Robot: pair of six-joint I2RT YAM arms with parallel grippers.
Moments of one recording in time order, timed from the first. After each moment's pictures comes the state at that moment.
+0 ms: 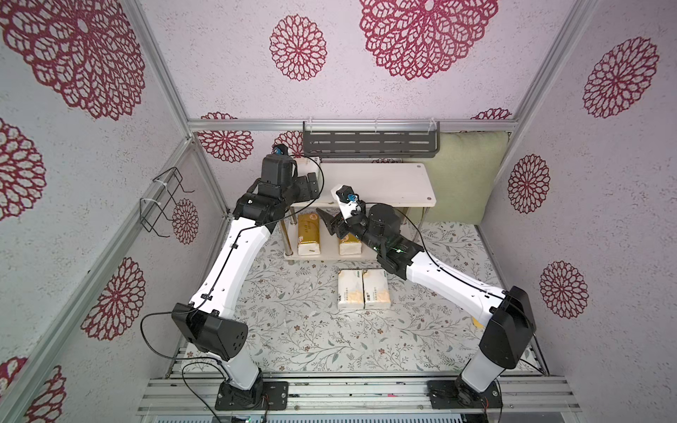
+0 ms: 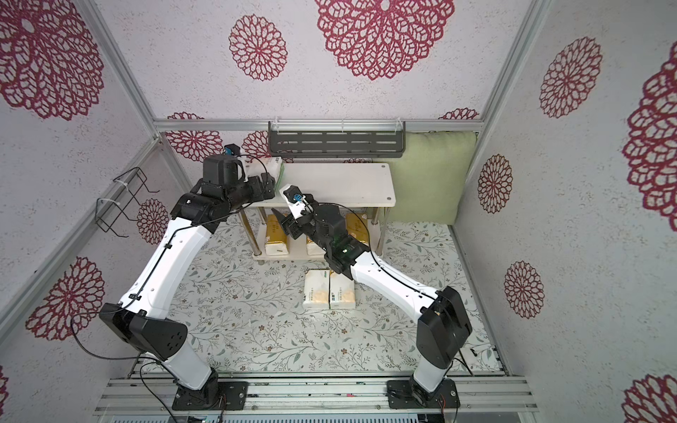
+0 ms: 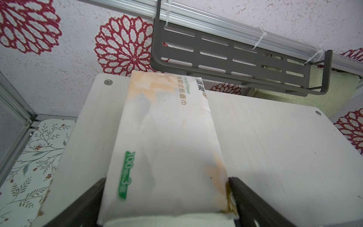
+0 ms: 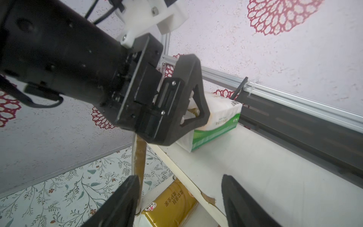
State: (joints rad) left arm -0.32 1.70 1.99 -0.72 -0.15 -0.36; right arm 0.81 1.69 1.51 0.24 -0.01 -0.16
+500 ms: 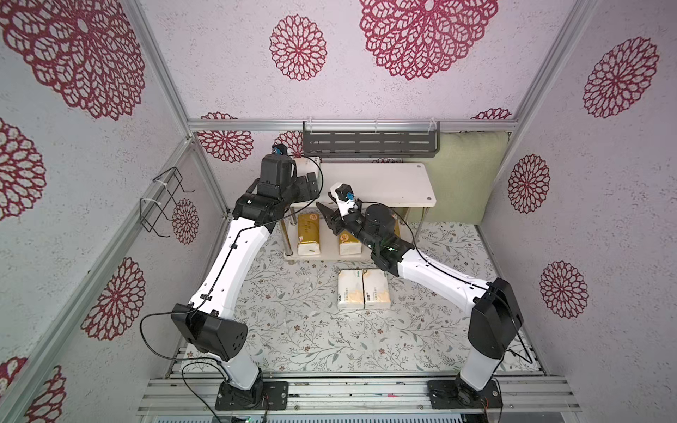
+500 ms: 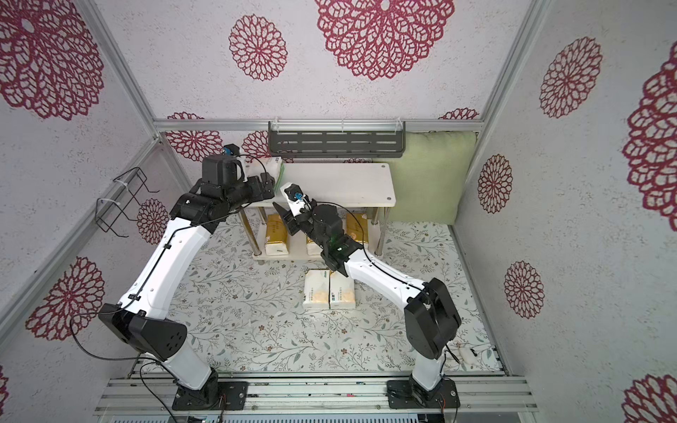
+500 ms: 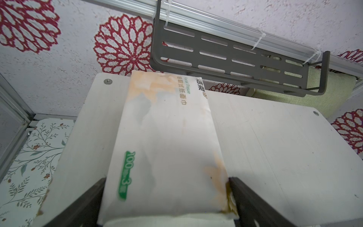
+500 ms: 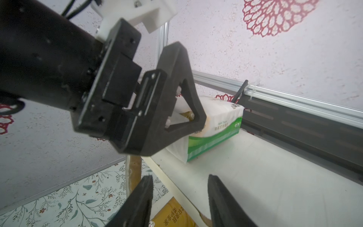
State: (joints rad) left arm -0.32 1.70 1.98 -0.72 -0.14 -0.37; right arm 0.79 1.78 1.52 0.40 -0.03 -0.11
